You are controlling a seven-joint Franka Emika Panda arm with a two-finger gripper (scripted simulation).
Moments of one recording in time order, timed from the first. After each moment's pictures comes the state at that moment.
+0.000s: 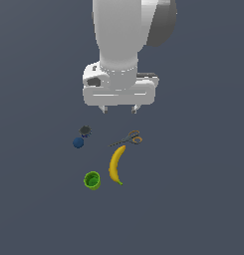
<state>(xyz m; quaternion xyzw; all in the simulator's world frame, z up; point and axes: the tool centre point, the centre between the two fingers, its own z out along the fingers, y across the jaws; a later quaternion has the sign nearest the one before) -0.005 -0.006 0.308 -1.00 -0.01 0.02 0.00</state>
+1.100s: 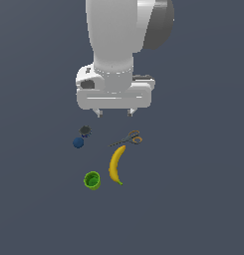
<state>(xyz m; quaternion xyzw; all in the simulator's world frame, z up) 0.014 -0.020 0.311 -1.00 -0.02 0.00 -0.01</state>
